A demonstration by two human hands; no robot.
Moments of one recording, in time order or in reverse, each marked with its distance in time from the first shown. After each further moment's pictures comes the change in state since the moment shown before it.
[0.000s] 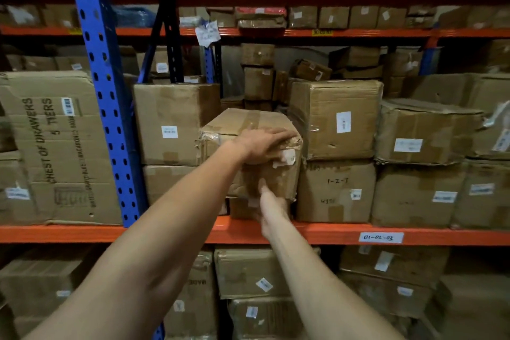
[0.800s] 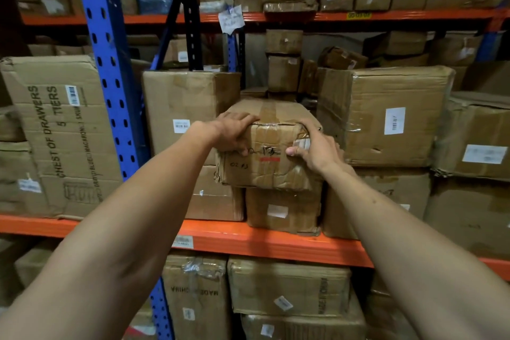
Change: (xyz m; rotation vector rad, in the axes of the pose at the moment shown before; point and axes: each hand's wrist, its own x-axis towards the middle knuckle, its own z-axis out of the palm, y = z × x) left_hand 0.005 -0.143 0.019 0.007 -0.136 -0.265; right_hand 0.108 -0.128 -0.001 -1.124 -0.007 -0.752
